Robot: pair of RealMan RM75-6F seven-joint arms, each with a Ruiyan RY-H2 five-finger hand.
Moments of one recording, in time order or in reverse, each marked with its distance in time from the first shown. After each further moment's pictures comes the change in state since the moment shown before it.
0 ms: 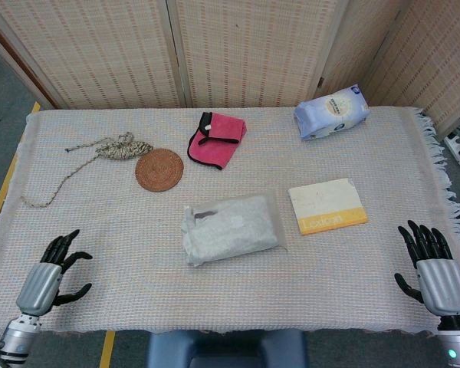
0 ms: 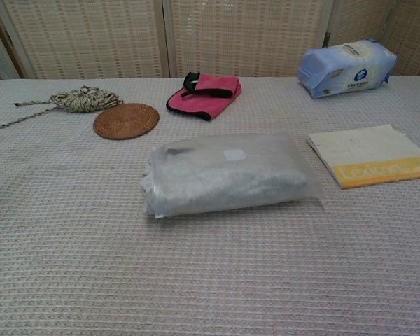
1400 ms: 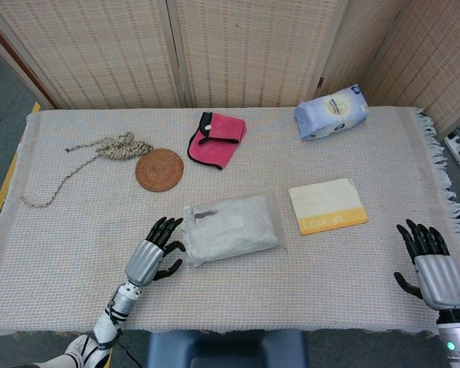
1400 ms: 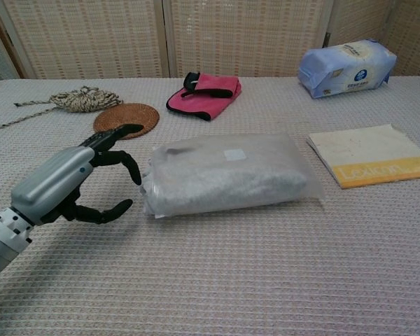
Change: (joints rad) left arm -0.294 -0.704 -0.059 0.723 0.075 0.033 -0.119; right arm 0.028 0.014 0.007 -0.002 0.057 -0.072 0.015
